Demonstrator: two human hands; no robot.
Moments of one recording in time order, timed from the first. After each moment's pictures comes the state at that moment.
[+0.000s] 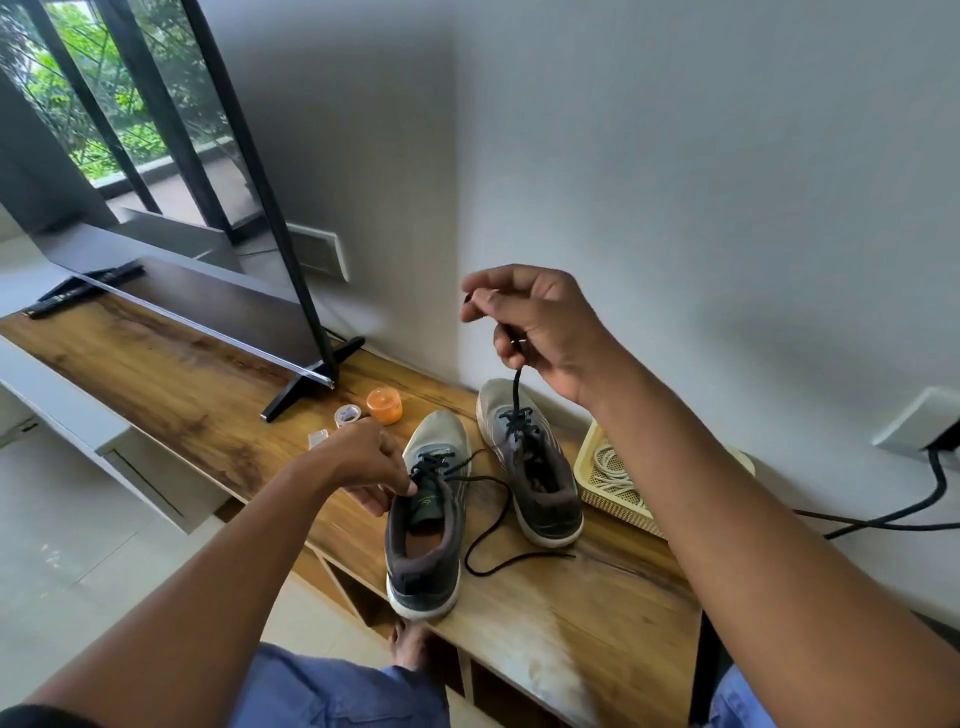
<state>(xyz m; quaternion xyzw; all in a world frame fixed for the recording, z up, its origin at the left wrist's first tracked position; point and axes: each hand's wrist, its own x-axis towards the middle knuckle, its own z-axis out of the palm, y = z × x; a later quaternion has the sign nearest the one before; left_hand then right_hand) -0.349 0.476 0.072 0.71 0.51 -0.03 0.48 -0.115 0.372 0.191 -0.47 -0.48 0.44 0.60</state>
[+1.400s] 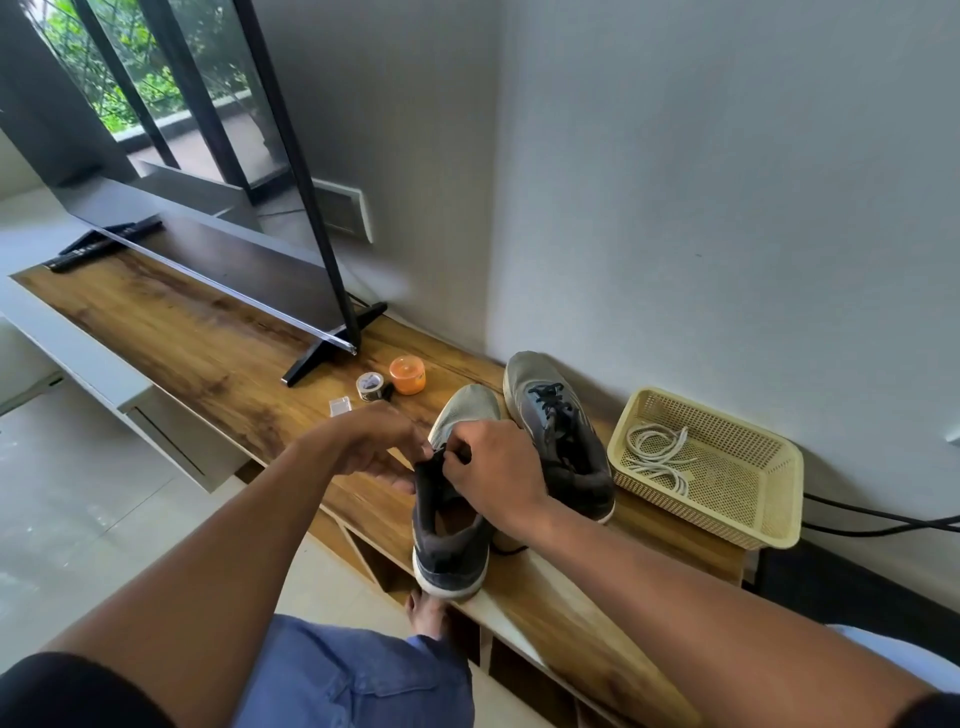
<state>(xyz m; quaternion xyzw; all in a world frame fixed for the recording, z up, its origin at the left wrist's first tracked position) -0.358 0.499 0.042 0.57 0.54 -0.03 0.62 -0.203 0.367 0.017 -0.70 -0.65 0.05 0.31</state>
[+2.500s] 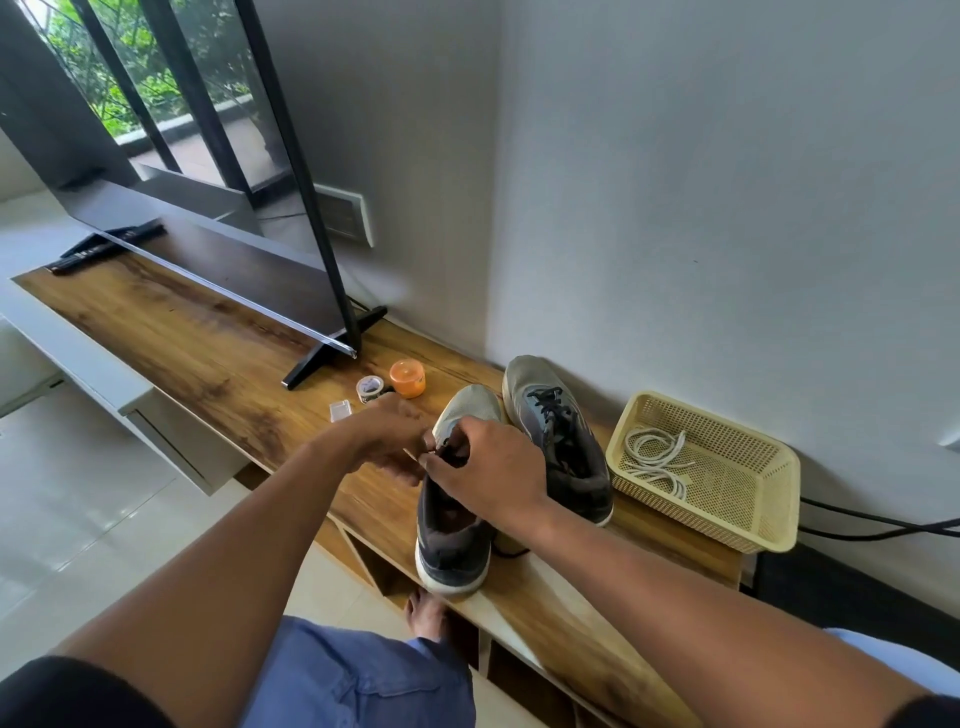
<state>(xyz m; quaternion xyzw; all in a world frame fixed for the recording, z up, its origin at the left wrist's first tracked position) -0.347 0.482 0.059 0.67 0.53 0.00 0.52 -0.206 0.370 0.011 -0.74 -0.61 0.02 0.28</state>
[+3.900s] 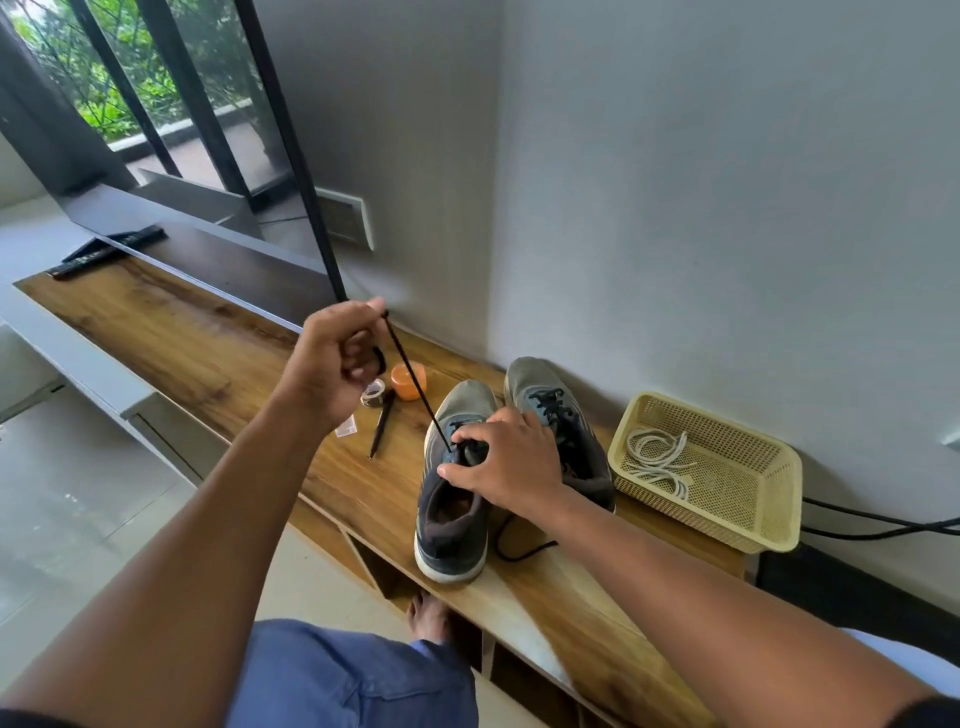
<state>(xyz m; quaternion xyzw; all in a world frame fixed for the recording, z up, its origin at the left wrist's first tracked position) -0.364 0.485 0.127 0.49 0.33 0.43 0.68 -0.180 0.375 0.011 -0.76 -0.61 0.12 0.18</state>
